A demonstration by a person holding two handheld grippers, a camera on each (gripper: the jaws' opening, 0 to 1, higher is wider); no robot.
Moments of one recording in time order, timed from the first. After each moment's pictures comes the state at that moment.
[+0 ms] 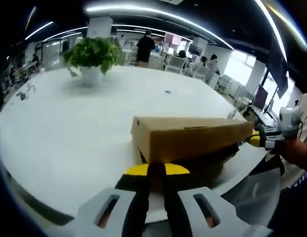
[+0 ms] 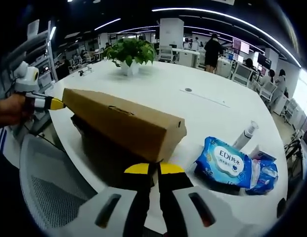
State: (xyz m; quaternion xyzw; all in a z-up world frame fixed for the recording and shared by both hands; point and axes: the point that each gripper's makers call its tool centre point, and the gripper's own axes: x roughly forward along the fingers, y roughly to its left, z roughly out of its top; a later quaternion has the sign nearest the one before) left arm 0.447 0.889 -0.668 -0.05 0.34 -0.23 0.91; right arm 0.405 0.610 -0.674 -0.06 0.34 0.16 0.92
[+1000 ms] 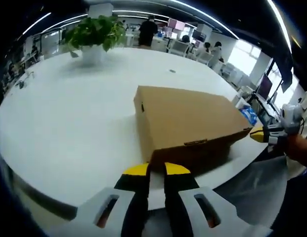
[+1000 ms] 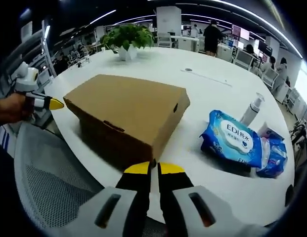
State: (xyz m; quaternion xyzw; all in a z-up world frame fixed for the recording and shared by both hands) left arm 0.429 0.900 -0.708 -0.04 0.40 -0.22 0.89; right arm 0.383 0.602 -0.713 -0.04 0.39 0.16 0.91
